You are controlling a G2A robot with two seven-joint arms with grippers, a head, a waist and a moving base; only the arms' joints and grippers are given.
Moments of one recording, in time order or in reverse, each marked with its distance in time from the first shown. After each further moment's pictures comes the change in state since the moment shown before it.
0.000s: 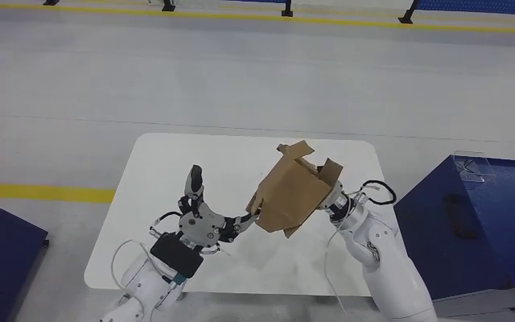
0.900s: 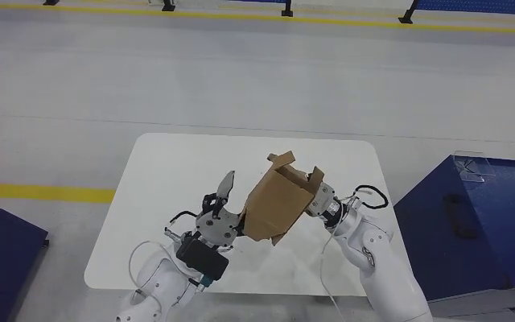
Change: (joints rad) left arm -0.037 -0.033 0.070 0.029 0.117 0.081 -0.026; right arm -0.019 -0.007 -0.020 -0.013 -0.049 0.010 -0.014
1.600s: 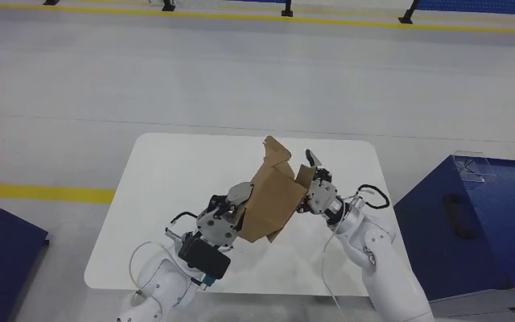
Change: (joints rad) left arm 0.006 -0.004 -0.003 -0.001 0.010 0.003 -0.018; right arm 0.003 0.005 0.042 0.028 -0.067 -0.052 0.008
